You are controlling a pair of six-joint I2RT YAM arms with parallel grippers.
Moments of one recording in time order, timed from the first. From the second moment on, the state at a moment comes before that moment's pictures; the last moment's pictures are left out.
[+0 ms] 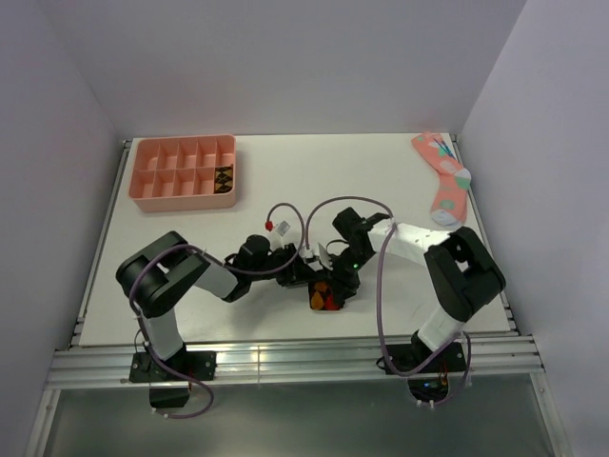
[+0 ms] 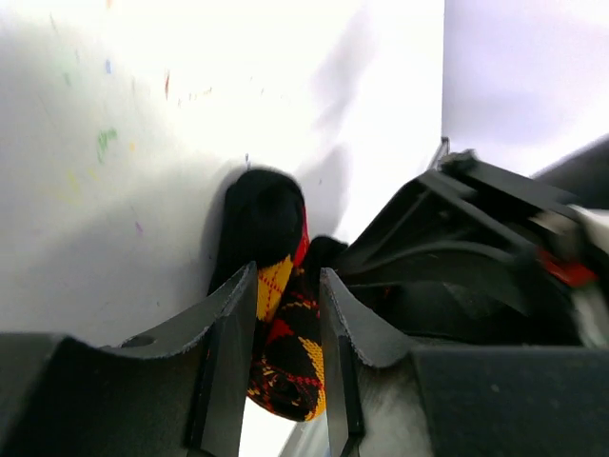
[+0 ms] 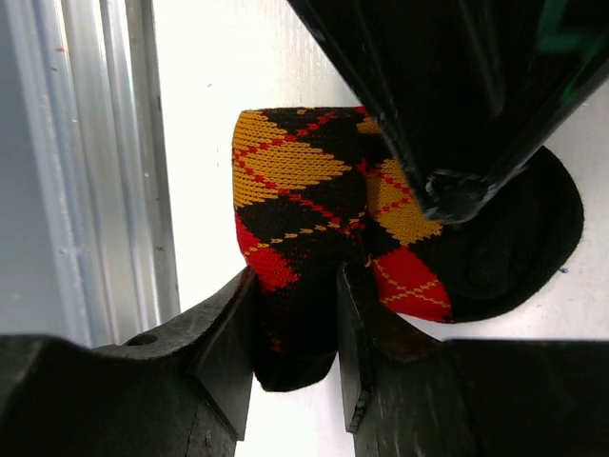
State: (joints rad) left arm -0.77 1.82 0.53 0.86 0.46 -1.06; right arm 0.58 1.62 0.90 -0.77 -0.71 -0.85
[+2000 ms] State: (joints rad) left arm -1.17 1.63 0.77 0.25 -0.01 -0.06; right arm 0.45 2.31 1.56 -1.55 -0.65 -0.90
